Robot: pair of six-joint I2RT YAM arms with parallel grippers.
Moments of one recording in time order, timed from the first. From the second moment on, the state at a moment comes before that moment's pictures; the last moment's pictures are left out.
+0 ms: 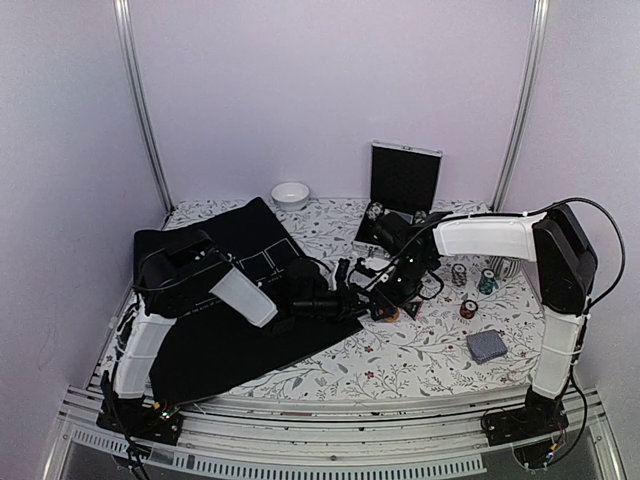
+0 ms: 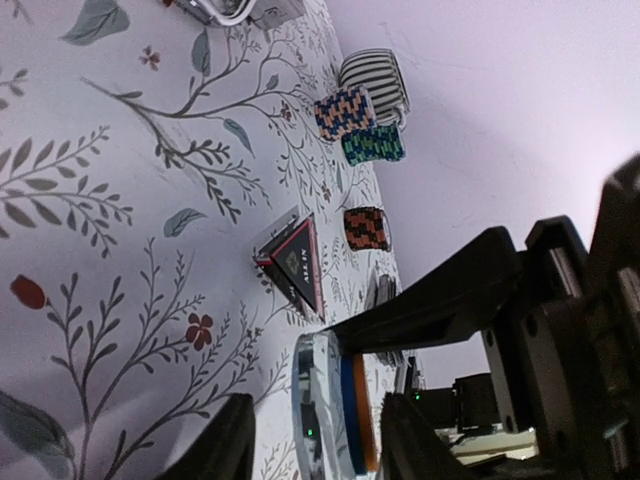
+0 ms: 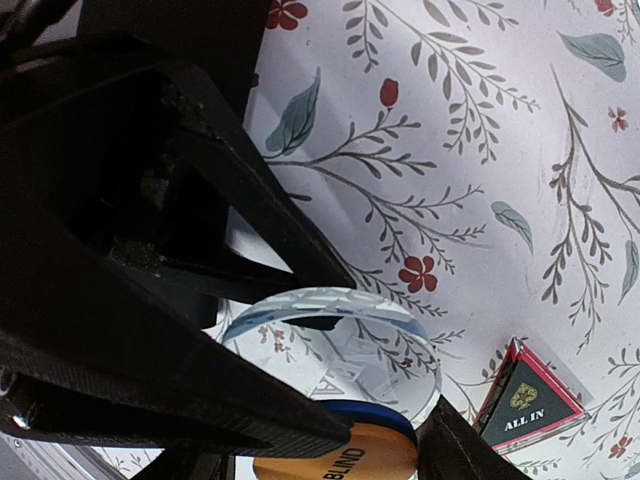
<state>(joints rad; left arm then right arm) -0.88 2.34 1.18 0.92 0.46 -1.13 0.73 1.93 1.40 -0.80 -0.14 -0.01</state>
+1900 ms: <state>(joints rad) -0.40 1.29 0.78 0.25 0.32 -0.57 0.71 1.54 1.32 -0.65 -0.18 0.06</state>
